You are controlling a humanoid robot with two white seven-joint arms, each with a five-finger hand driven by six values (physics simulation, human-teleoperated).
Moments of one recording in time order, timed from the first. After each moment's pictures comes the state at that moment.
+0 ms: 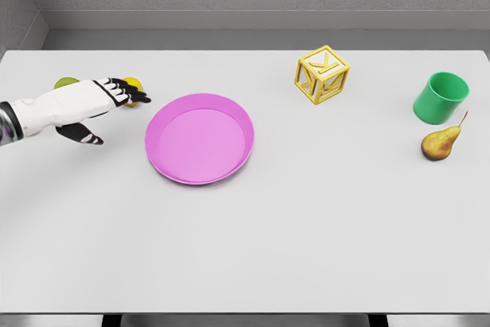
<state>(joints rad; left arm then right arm) -0.60 0.88 -0.65 -1.35 -0.39 -0.61 -0.30 -0.10 0.00 -0.01 0.05 0.01 0.09 0.02</state>
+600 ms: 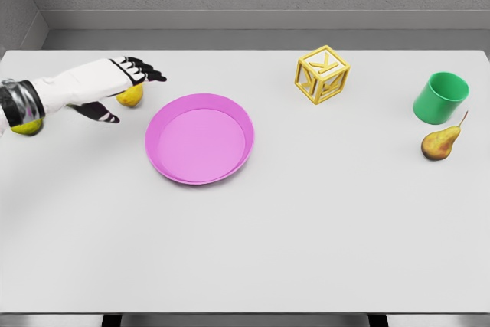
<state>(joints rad) -0.70 0.75 -0.66 -1.24 -0.47 -0.61 -0.30 -0.08 0.00 -0.01 0.05 0.01 0.09 0.02</state>
